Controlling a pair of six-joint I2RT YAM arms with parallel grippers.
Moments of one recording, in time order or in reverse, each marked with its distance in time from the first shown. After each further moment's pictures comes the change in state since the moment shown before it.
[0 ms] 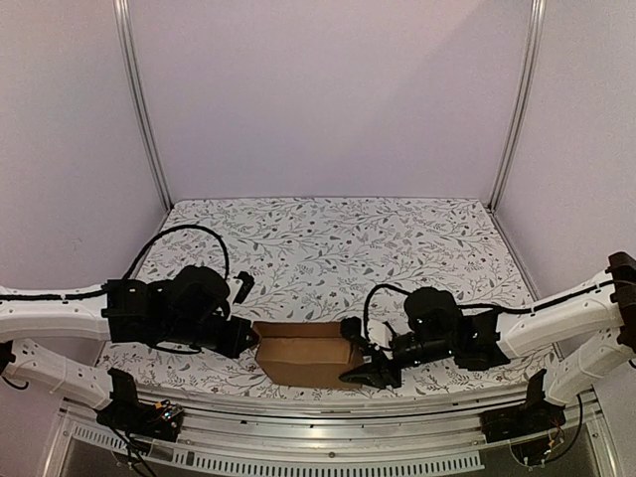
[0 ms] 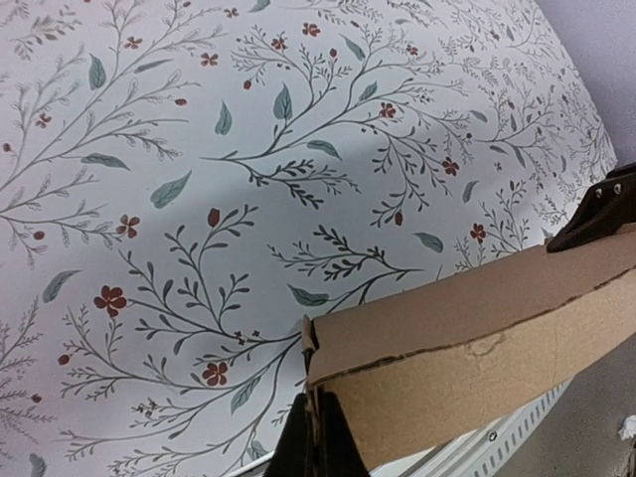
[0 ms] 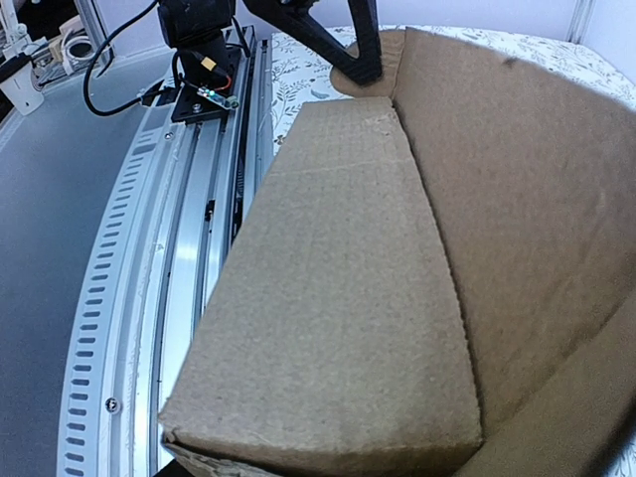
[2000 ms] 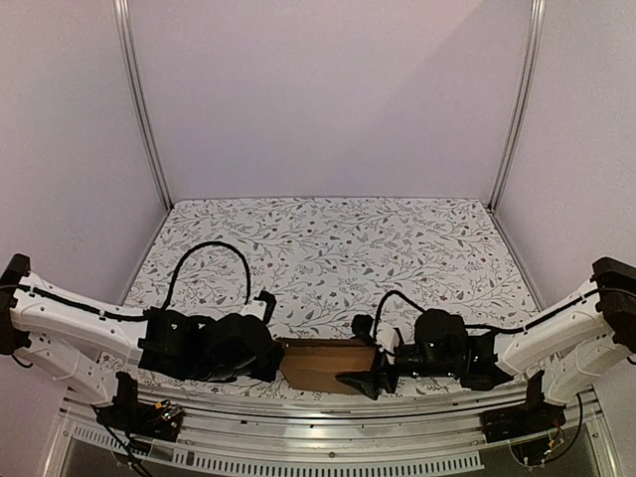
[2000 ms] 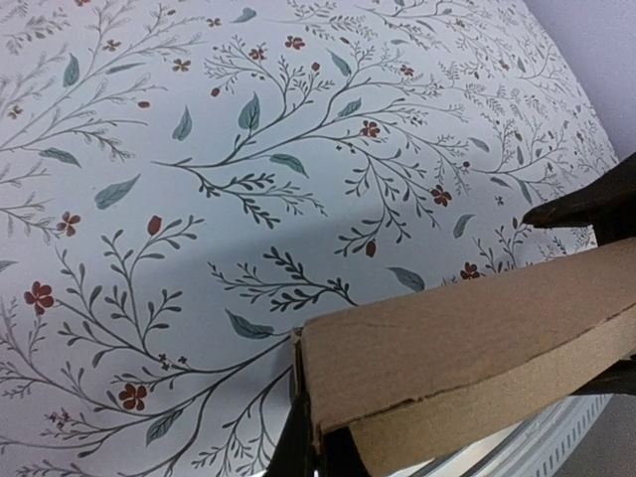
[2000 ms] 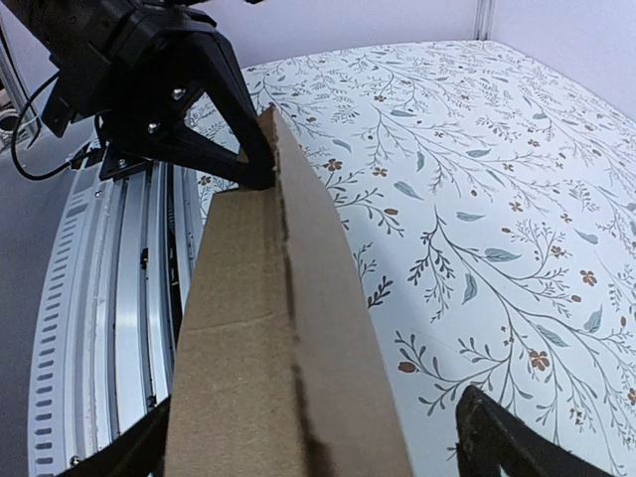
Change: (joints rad) left arm -0.265 0.228 -0.003 0.188 -0.316 -0.273; right arm 0.067 0.063 -0.145 0.335 0.286 0.157
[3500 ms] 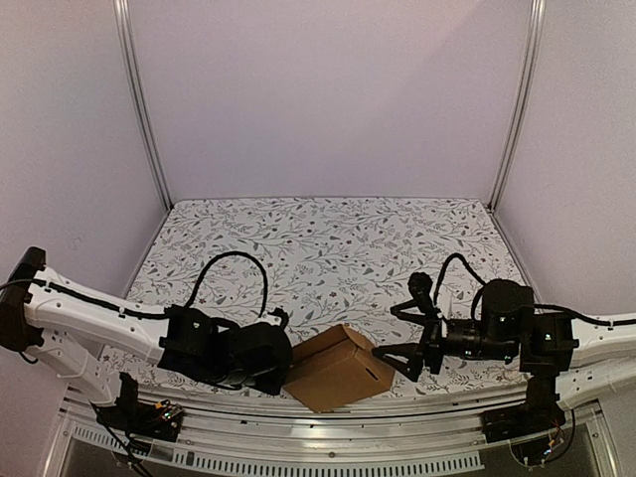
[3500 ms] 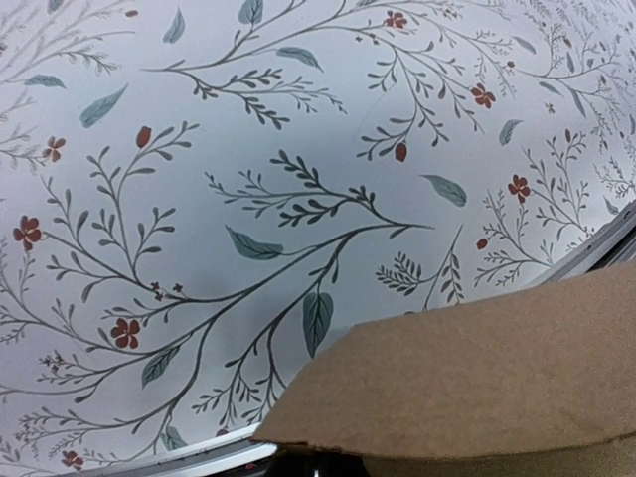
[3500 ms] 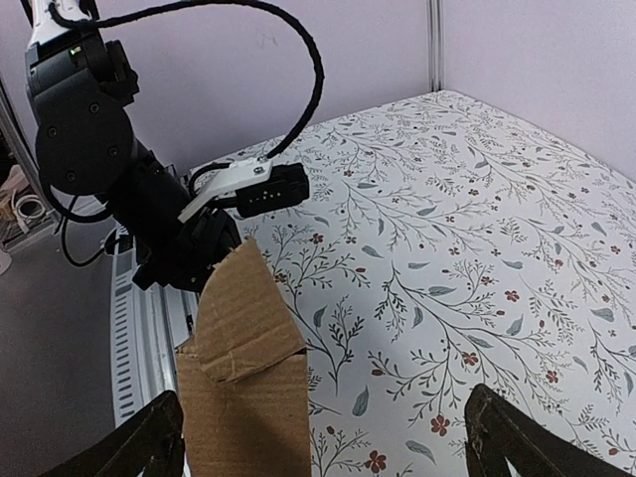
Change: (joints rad) left arm -0.027 0.123 0.127 -0.211 0.086 -0.027; right arm 0.000 -0.589 0.047 -0.514 0.073 0.121
